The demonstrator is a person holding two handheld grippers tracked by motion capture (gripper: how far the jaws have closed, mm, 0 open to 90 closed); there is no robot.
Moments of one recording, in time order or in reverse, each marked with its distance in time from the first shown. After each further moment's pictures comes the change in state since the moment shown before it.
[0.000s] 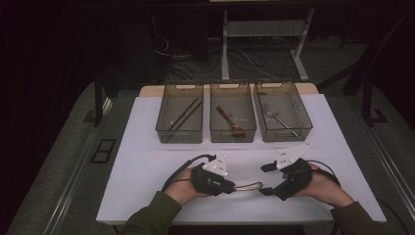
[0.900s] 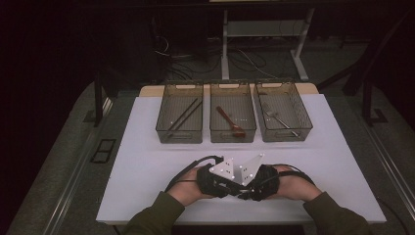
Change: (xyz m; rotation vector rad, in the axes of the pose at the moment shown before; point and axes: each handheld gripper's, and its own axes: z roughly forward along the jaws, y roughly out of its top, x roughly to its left) left arm -0.007 0.016 0.004 0.012 -0.015 0.077; right arm 0.018 0.035 0.067 0.219 0.126 -0.232
